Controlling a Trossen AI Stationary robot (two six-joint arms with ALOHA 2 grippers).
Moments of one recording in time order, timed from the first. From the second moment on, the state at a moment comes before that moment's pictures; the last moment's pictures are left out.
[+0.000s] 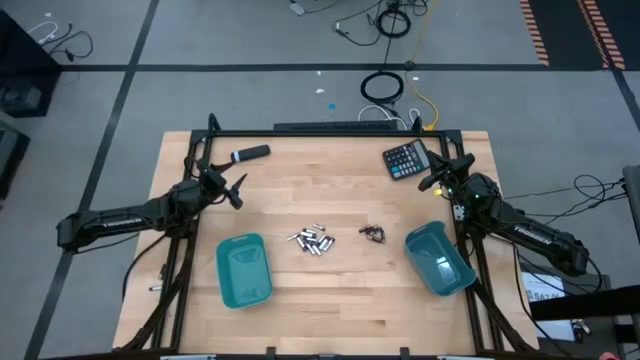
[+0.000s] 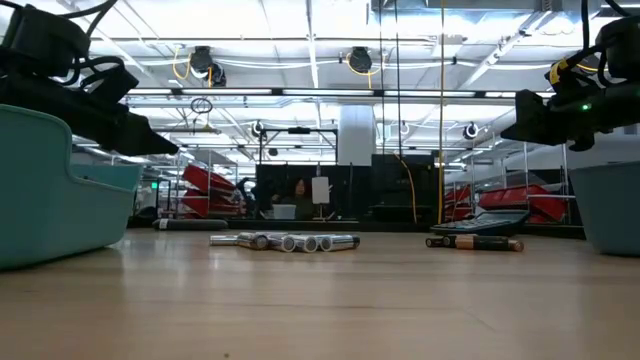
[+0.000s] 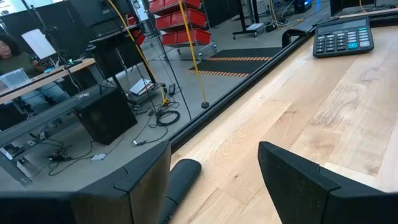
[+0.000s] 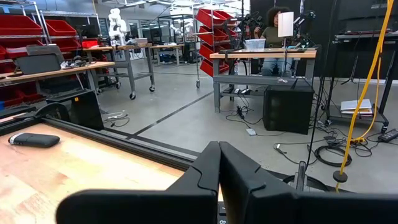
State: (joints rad) left arm 0.28 0.27 0.00 0.07 -0.53 0.22; right arm -0.52 0.09 0.01 0.08 0.52 0.09
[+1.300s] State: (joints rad) left arm 0.28 0.27 0.00 0.07 -0.53 0.22; right arm -0.53 0.09 0.01 0.29 0.53 0.08
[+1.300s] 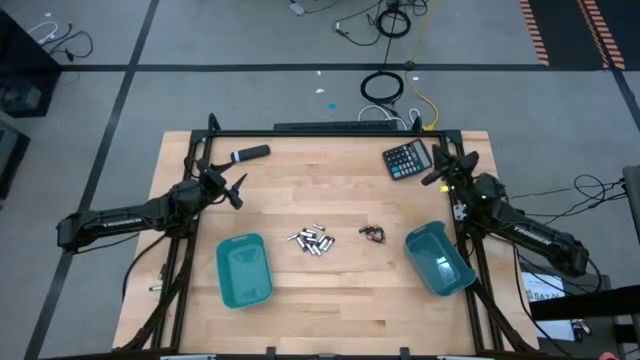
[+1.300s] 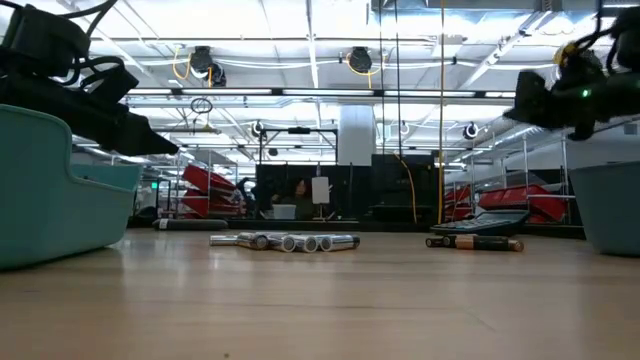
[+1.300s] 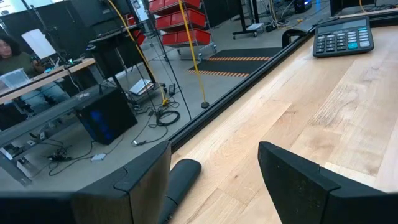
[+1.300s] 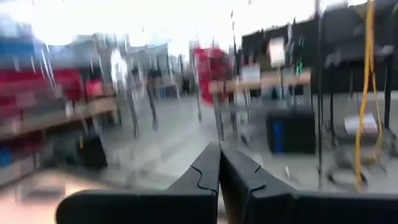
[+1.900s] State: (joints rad) left arm 0.28 0.27 0.00 0.07 -0.53 -0.06; right arm -0.53 0.09 0.18 -0.07 0.15 0.04
